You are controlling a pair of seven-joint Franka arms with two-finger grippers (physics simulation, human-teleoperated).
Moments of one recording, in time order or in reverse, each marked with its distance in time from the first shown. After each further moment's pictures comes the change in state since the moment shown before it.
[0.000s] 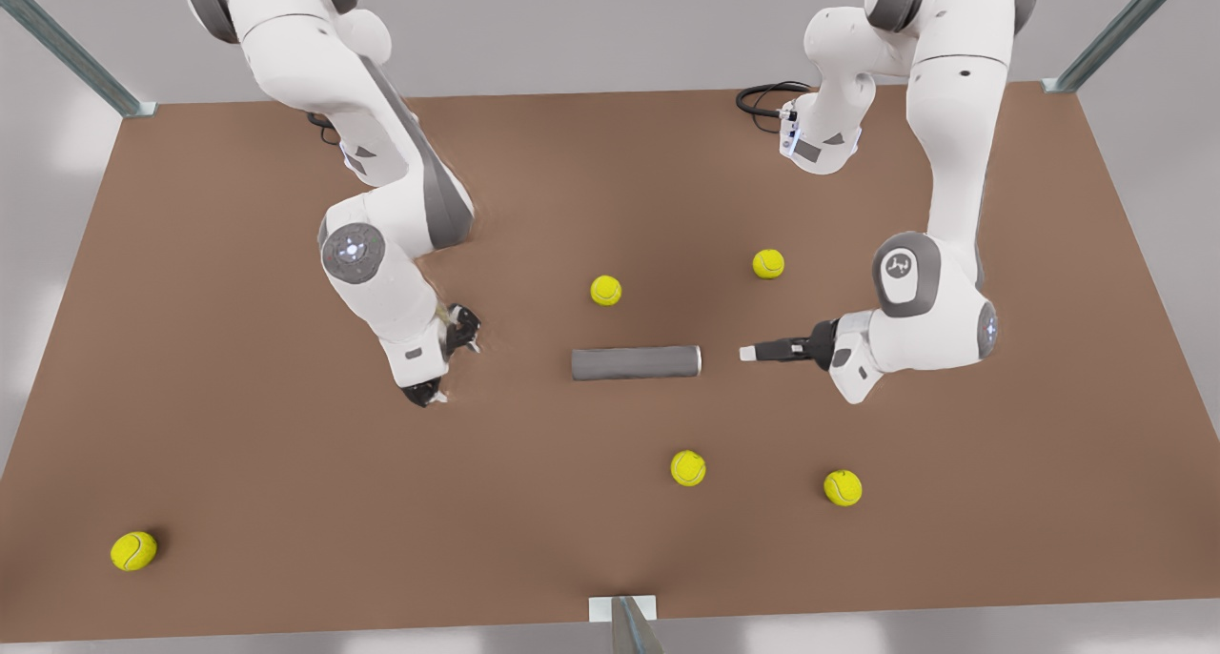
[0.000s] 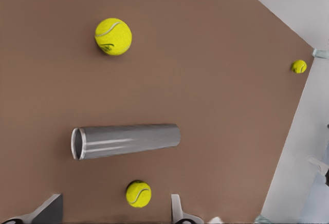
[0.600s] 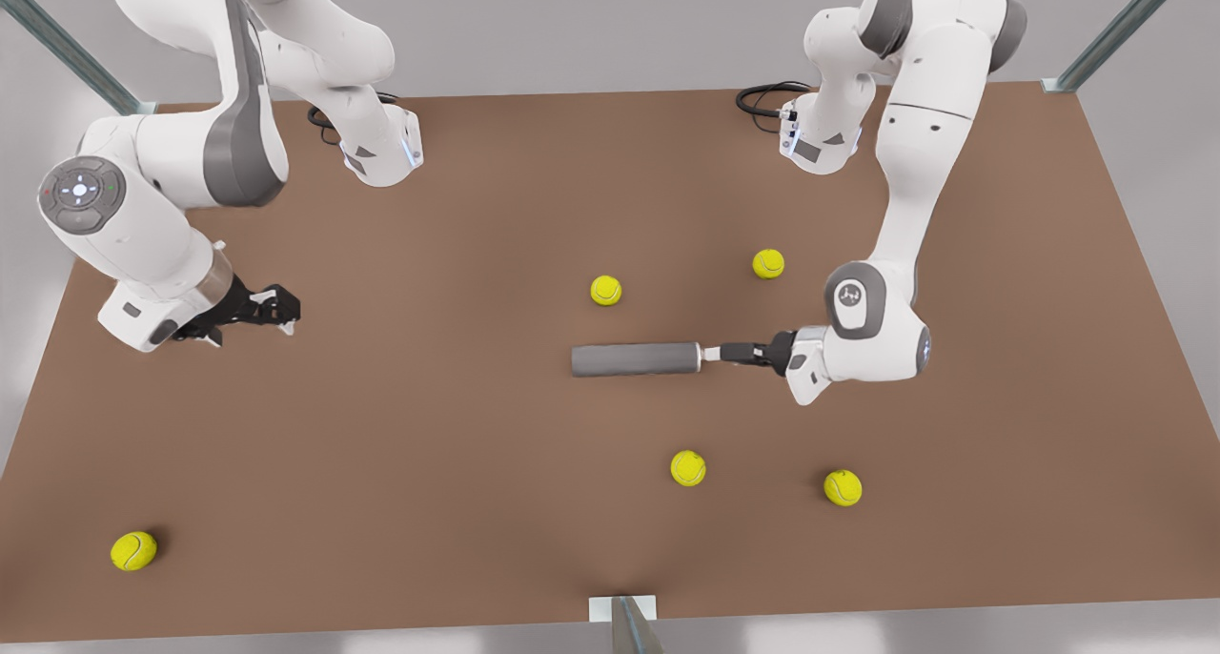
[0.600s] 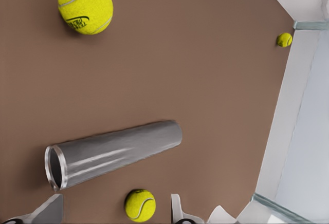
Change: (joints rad) left arm 0.027 0.113 -0.087 -0.115 -0.142 0.178 0.285; right arm -0.380 -0.156 0.177 0.073 -0.183 -0.365 0.538
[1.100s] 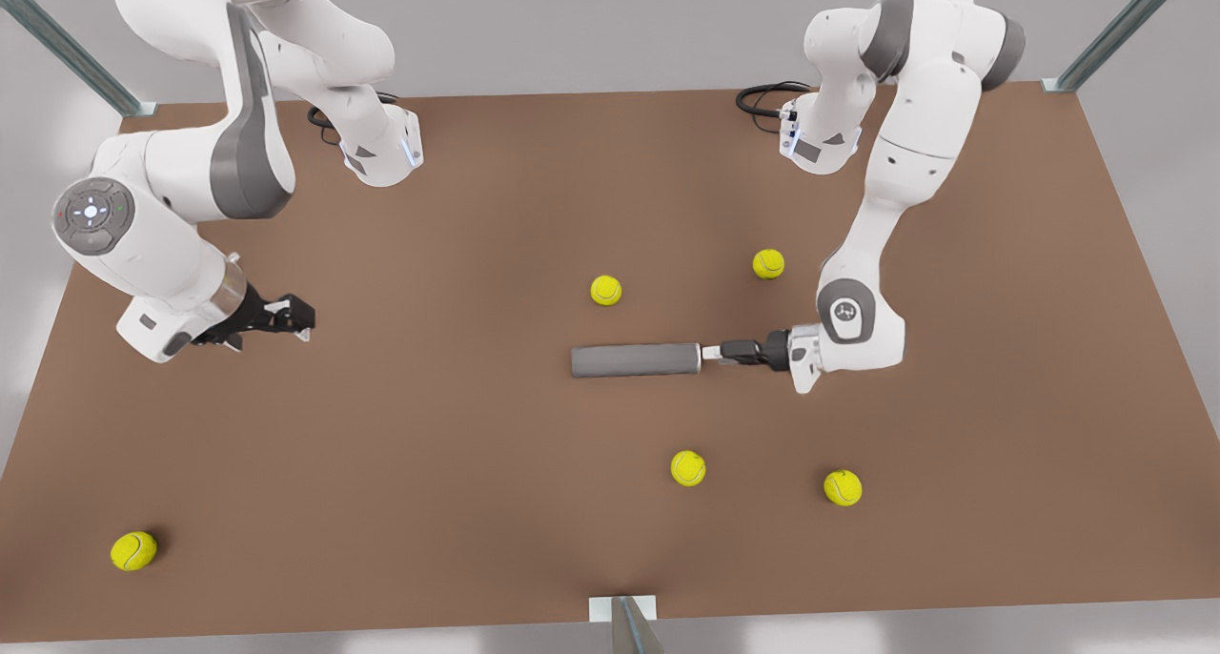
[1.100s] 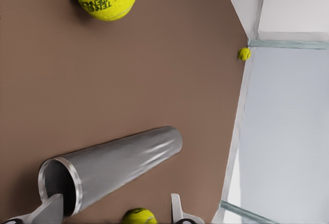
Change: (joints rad) left arm 0.027 0.062 -0.015 -0.154 -0.371 0.038 0.362; right arm 0.006 0.025 0.004 0.001 0.041 0.009 0.076
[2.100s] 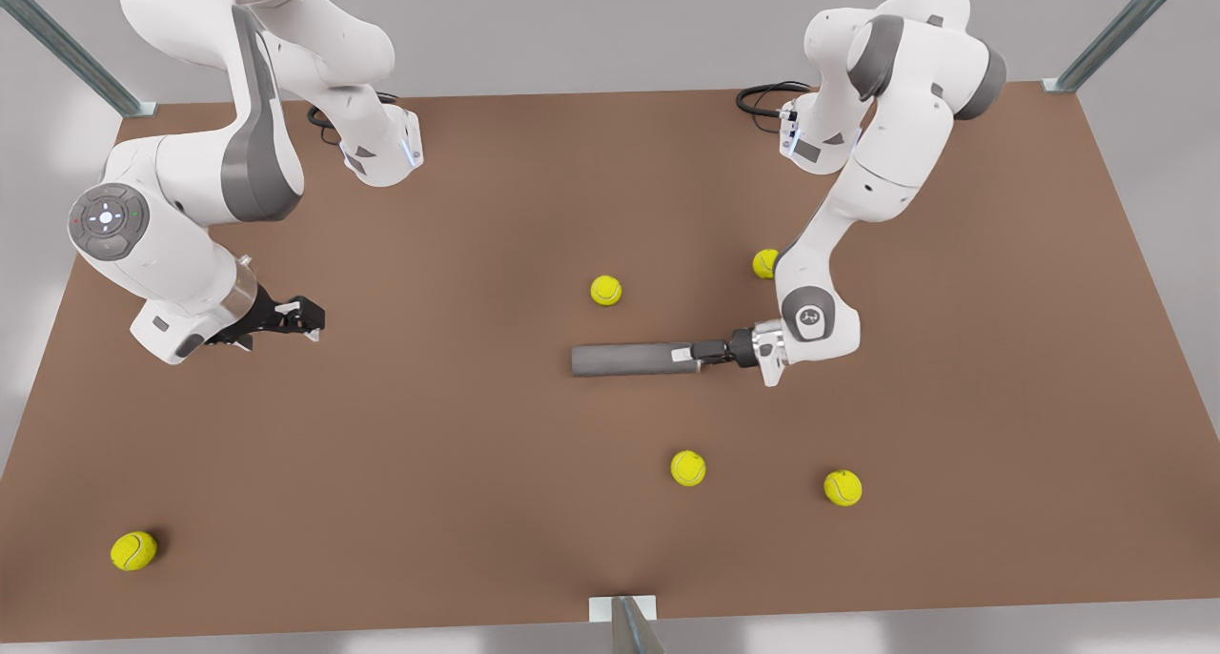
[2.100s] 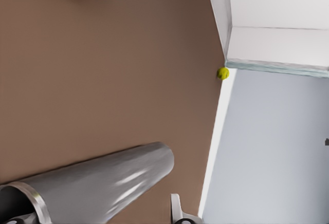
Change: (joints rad) left arm -0.008 0.111 -0.100 0.003 -0.293 0.093 0.181; right arm -0.002 0.004 0.003 -0.011 0.006 0.002 0.002
